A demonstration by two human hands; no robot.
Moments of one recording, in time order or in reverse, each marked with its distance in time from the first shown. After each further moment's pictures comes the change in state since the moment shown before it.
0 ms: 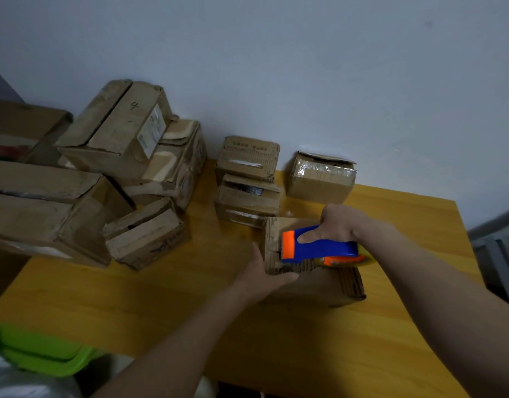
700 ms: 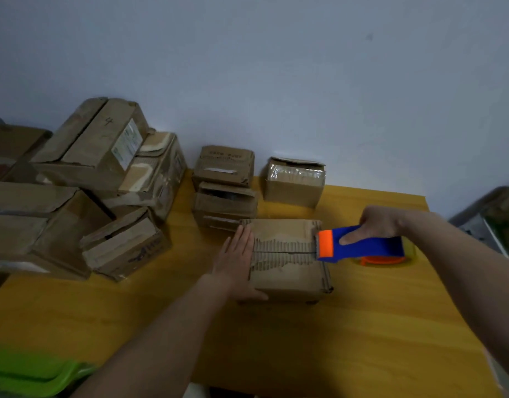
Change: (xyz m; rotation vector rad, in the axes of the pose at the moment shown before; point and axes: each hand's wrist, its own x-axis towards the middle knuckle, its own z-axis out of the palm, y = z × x) left_hand -0.001 0.028 -0.003 1.086 0.104 0.272; right_hand -0.043 0.122 -0.025 0.110 -0.107 0.133
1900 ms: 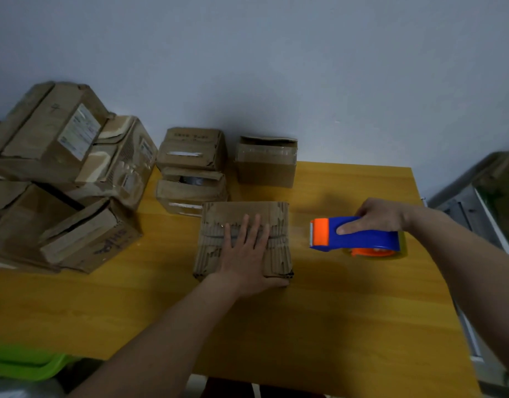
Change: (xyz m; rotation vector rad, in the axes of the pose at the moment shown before) left_hand 0.035 0.102 0.014 0.070 0.053 0.008; right_hand 0.022 0.103 0.012 0.280 -0.066 -0.101
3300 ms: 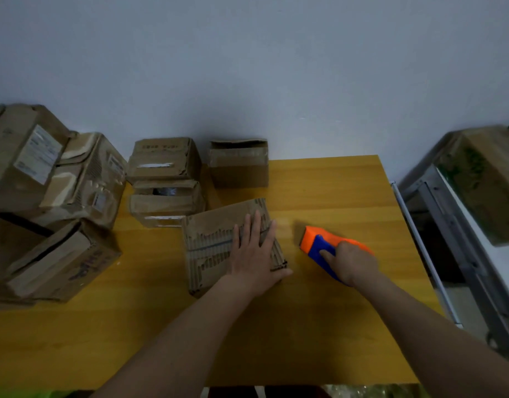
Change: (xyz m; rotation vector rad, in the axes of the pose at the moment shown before) left_hand 0.021 0.047 -0.002 -0.051 0.048 0.033; right_hand 0.008 0.044 0.128 -0.234 0.489 0.272
